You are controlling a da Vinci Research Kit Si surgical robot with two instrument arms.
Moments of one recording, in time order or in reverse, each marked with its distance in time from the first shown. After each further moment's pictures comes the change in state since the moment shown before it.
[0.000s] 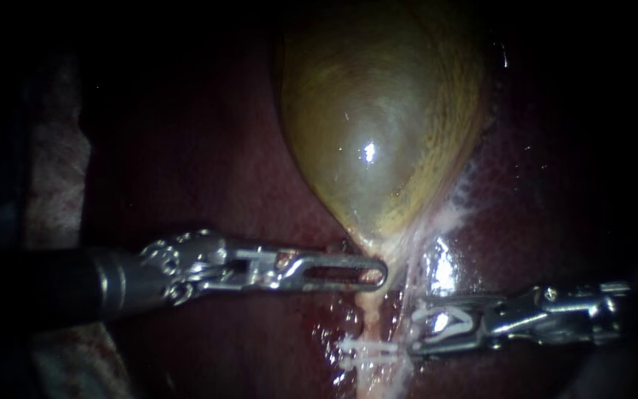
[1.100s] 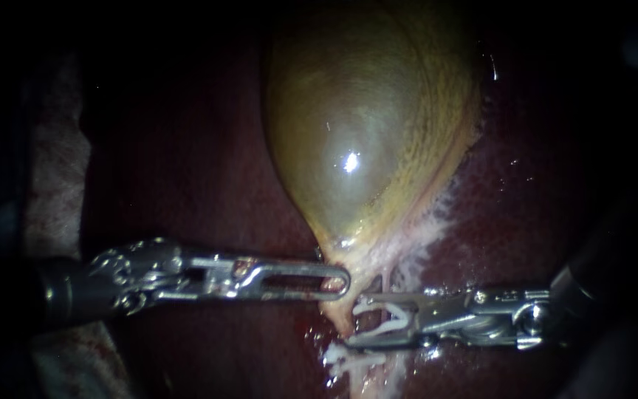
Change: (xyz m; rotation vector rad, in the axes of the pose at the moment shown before) right arm -0.001 0.002 0.009 -0.017 0.022 0.022; left arm -0.001 0.001 -0.006 0.005 0.001 0.002
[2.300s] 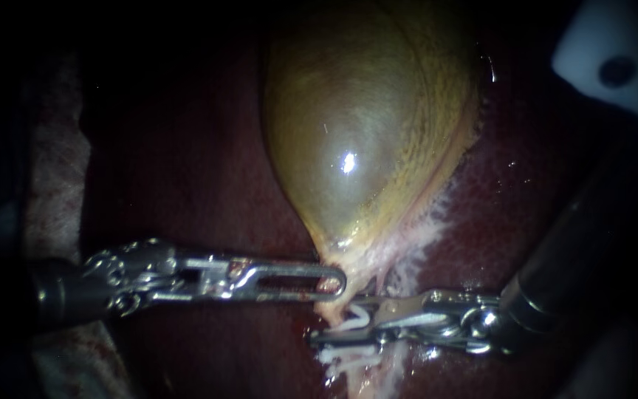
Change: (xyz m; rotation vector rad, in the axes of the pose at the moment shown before) right arm 0.001 0.001 0.005 0.005 -0.002 0.183; left arm 0.000 0.000 0.000 0.004 0.003 -0.002
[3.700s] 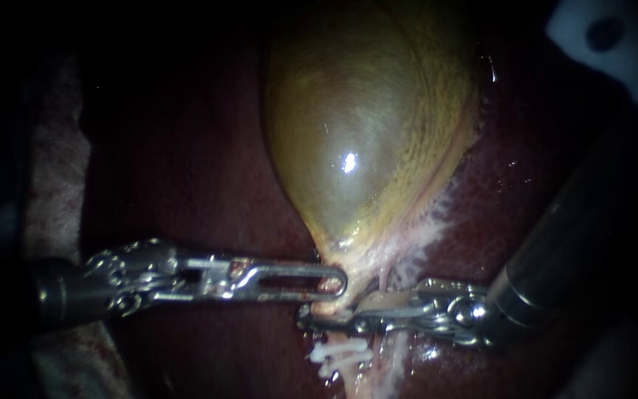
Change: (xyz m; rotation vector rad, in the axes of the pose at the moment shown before) right arm 0.002 0.000 0.000 0.016 -0.006 0.132; left arm 0.000 0.000 0.000 0.001 0.001 0.000
